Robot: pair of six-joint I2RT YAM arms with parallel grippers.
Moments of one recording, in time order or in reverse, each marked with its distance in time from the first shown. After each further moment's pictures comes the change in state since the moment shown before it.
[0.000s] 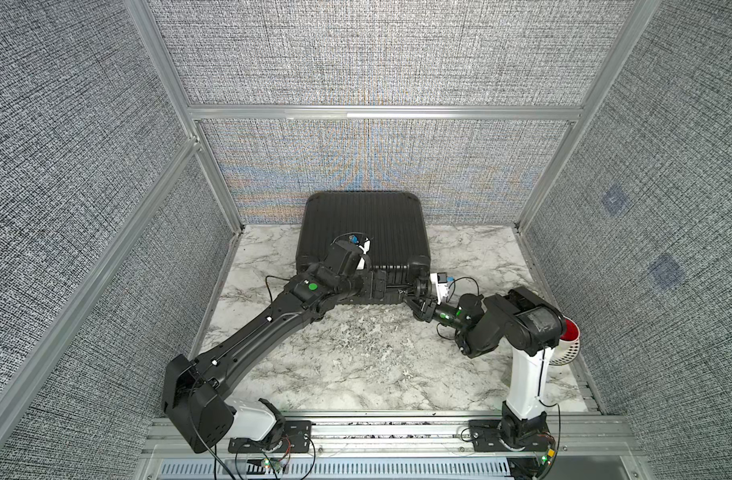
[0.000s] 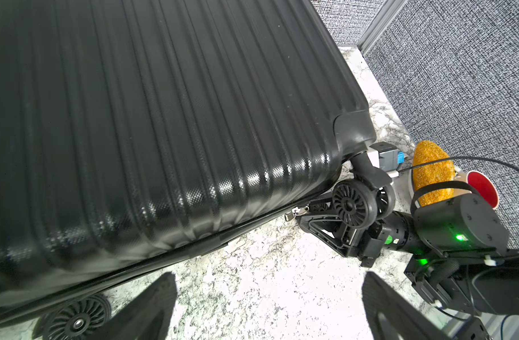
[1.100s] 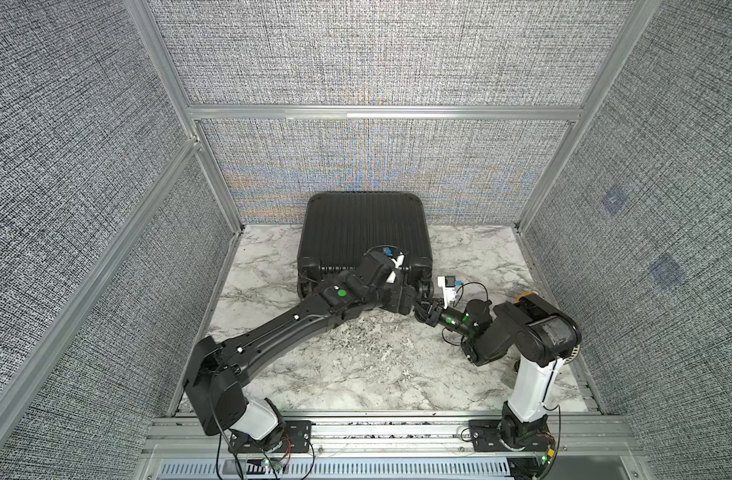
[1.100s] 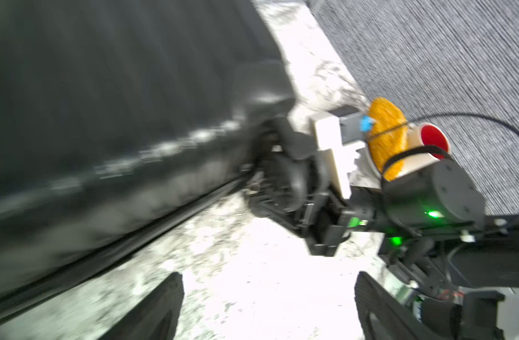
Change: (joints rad) left arm -0.217 0.149 0.066 0.058 0.019 -0.054; right arm -0.003 -0.124 -0.122 -0.006 0.050 -0.048
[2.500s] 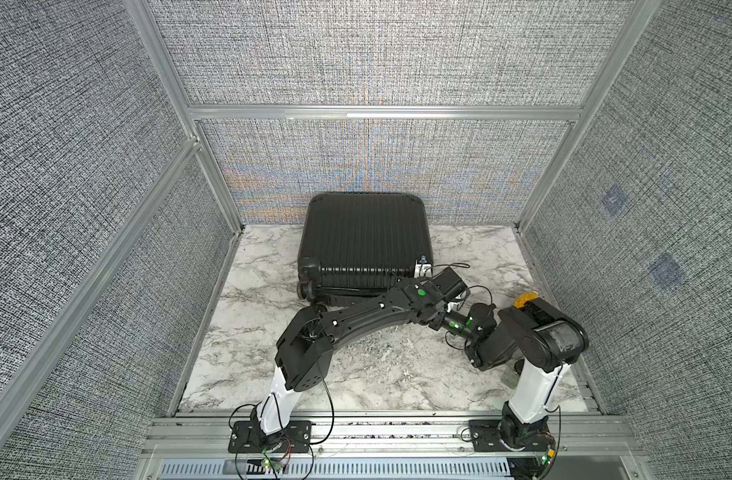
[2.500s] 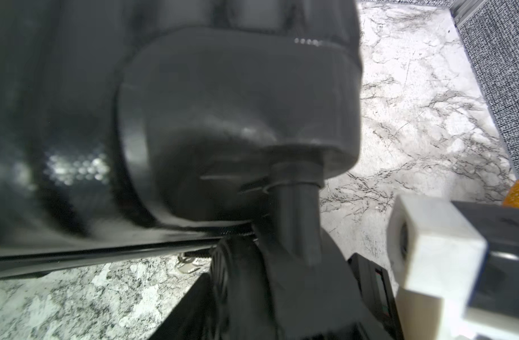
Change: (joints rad) left arm -0.163 0.515 0.500 -0.293 -0.532 -0.422; right arm -0.007 -0.062 -0.062 -0.007 0.019 -0.009
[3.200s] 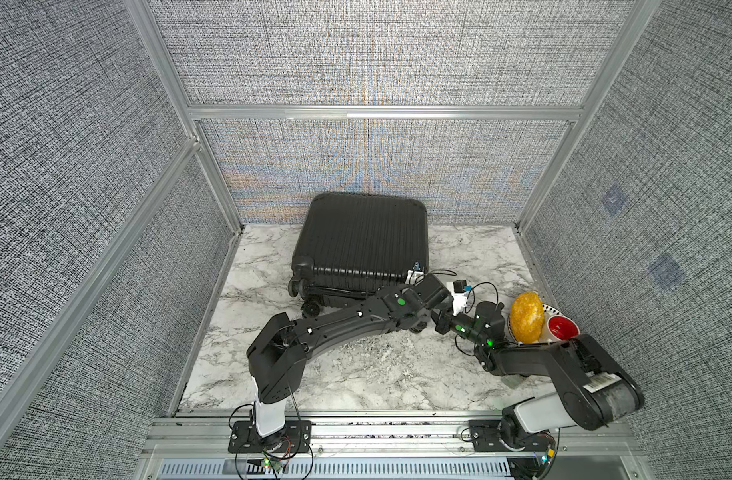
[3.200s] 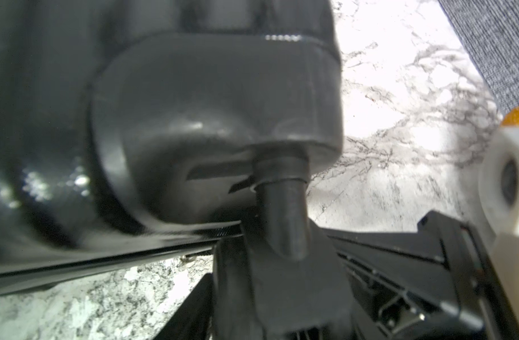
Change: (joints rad) left arm 0.006 -0.216 -0.293 0.148 0.087 0.203; right arm 0.000 -0.397 -0.037 -0.546 0.152 -0.295
